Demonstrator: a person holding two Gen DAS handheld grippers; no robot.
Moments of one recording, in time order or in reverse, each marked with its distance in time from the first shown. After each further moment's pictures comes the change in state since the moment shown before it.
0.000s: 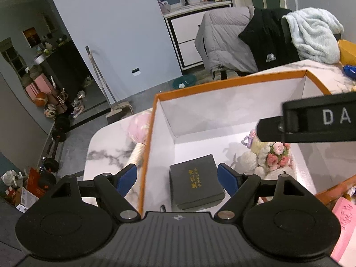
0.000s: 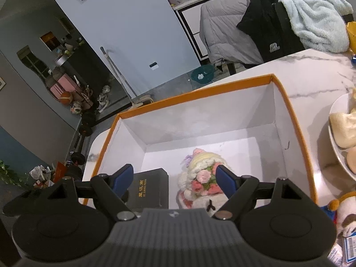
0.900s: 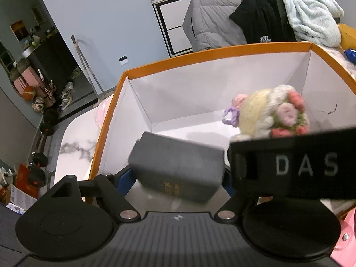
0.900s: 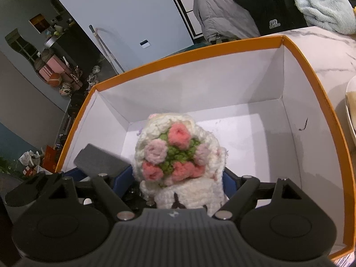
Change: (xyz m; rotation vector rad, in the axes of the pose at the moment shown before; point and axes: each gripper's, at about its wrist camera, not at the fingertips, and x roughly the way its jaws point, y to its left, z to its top) left arm 0.058 -0.029 -0.008 0.023 0.067 -0.045; right arm 0.064 -0.011 -0.011 0.003 0.121 -0.049
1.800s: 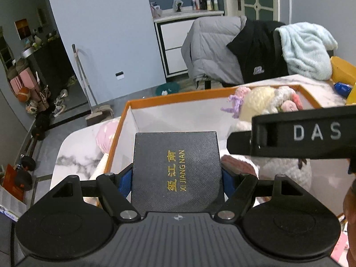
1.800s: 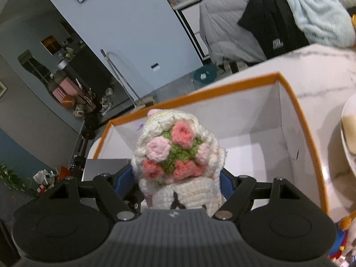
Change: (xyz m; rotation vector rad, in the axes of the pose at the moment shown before) left arm -0.028 0.009 0.009 -0.079 -0.109 -0.062; right arm -0.027 -0.008 0.019 0.029 -0.106 0.082
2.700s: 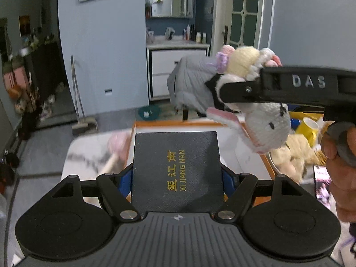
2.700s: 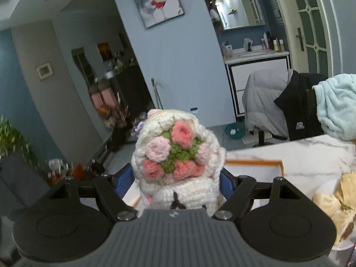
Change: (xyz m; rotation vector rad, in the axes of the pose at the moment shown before) left arm -0.146 0.027 -0.012 -0.093 -0.146 -0.145; right arm -0.169 0.062 -0.006 -0.310 -0.247 0.123
